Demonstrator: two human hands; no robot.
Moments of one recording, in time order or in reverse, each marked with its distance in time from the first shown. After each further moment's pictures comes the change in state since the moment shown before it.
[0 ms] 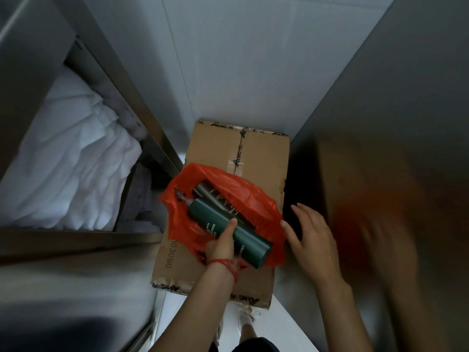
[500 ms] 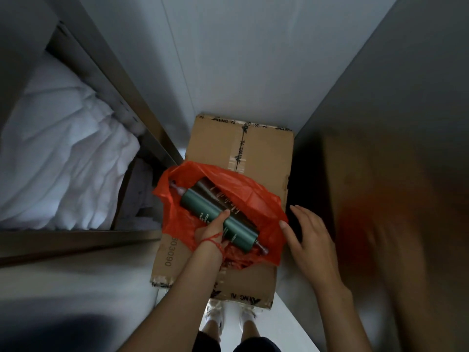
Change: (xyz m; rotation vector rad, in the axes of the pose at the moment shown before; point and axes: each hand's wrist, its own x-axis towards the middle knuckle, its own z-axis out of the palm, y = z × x) left_hand 0.047 0.020 0.004 0.161 0.096 0.007; right_hand 0.000 0.004 0.014 0.112 -0.003 0.002
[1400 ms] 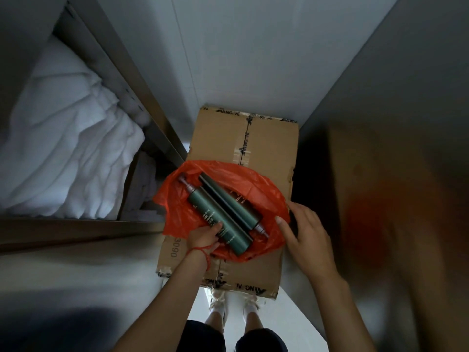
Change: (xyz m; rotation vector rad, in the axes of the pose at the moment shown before) left_hand 0.046 -0.022 -0.047 0.224 -0.057 0.119; right_hand -0.007 -0.010 0.014 0.041 -0.066 -0.025
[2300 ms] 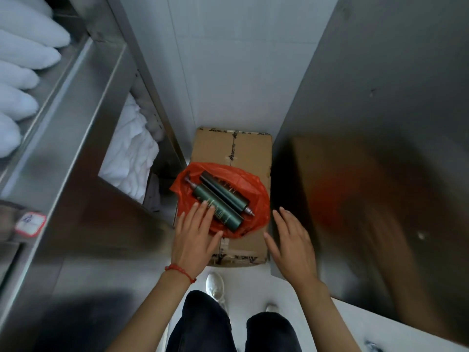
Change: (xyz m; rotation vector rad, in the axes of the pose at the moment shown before) left_hand -0.181 -0.002 -0.096 1.317 0.060 1.316; right_hand -0.138 -0.052 -0.037 -0.276 0.120 -0.061
